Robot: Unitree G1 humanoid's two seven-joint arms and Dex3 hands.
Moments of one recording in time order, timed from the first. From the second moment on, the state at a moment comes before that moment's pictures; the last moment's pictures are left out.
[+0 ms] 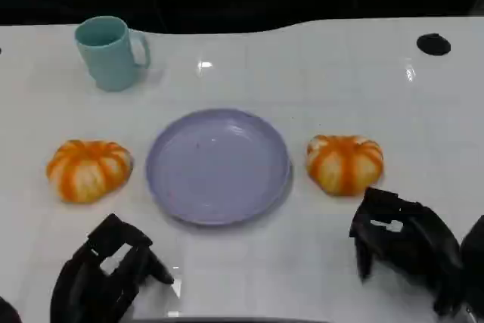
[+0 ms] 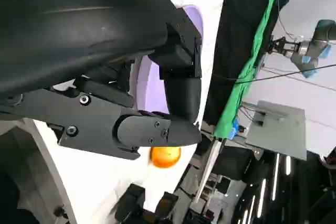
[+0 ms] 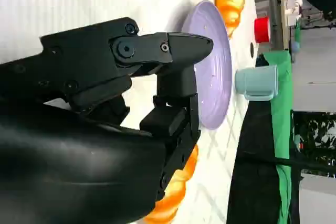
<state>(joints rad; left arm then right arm) -0.04 -0.07 0.26 0.65 -0.45 -0.41 -0.71 -0.39 -0.04 -0.11 1.16 0.14 -0.72 0.64</state>
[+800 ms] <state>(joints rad) -0.04 -0.07 0.26 0.65 -0.45 -0.40 -0.71 -0.39 -0.04 -0.11 1.16 0.13 -0.72 0.68</state>
